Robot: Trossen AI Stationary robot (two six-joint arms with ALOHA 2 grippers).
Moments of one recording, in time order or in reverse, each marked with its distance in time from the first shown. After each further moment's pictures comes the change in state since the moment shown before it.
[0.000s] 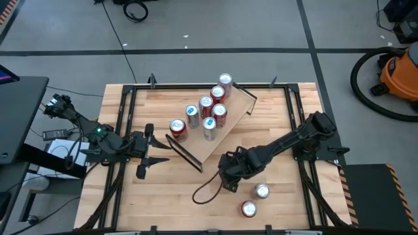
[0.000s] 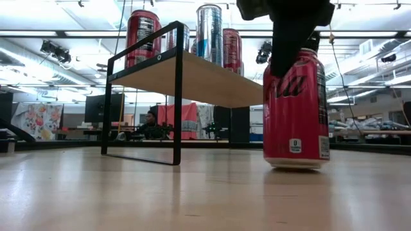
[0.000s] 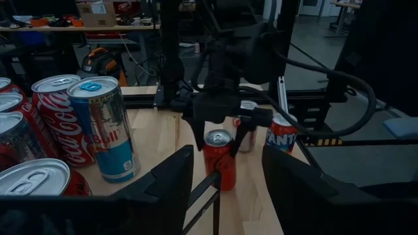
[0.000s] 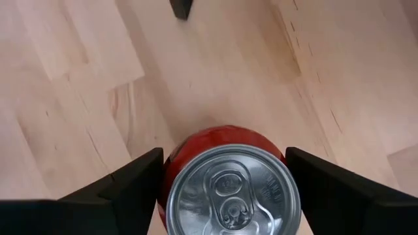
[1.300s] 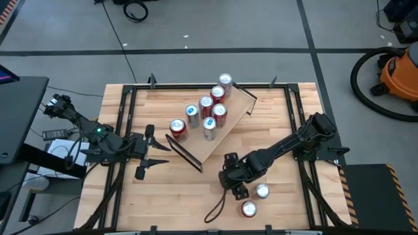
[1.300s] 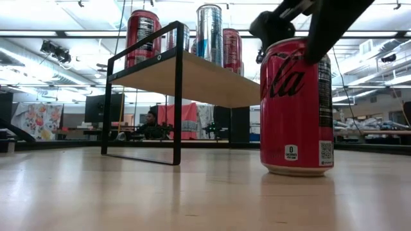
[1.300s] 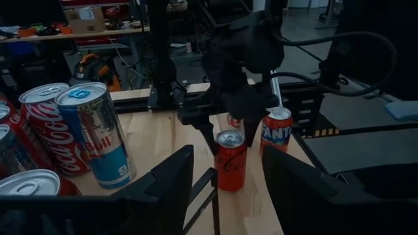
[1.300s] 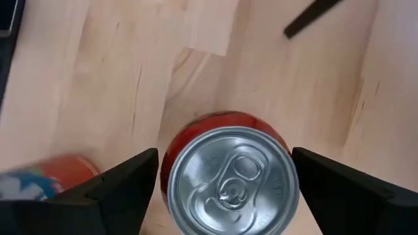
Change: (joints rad) left arm 0.000 0.000 0.000 -0.004 0.037 0.060; right arm 0.035 0.003 0.009 0.064 -0.088 -0.617
